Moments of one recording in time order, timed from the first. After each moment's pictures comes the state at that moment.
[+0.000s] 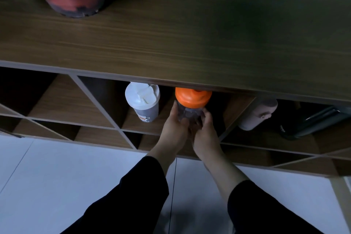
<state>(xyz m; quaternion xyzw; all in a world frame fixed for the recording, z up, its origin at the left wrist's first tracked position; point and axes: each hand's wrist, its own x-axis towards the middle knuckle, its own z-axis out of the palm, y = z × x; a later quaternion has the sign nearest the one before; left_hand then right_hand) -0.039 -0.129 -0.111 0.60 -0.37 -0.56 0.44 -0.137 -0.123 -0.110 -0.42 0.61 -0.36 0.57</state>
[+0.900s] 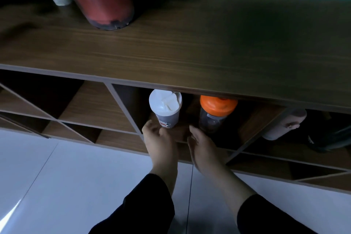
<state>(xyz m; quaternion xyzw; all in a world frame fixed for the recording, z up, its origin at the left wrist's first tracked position) 0.012 -0.096 -0.097 0.75 -0.11 -0.35 0.55 -0.090 -0.110 -0.139 -0.58 0.60 -0.23 0.50</state>
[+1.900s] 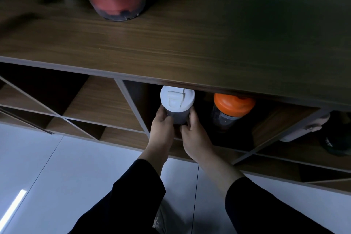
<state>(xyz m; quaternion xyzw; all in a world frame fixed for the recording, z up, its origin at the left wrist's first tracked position) 0.061 -0.123 -0.111 0.67 -0.27 -0.48 0.49 -0.034 -0.136 -0.139 -0.56 0.57 -0.29 0.53</state>
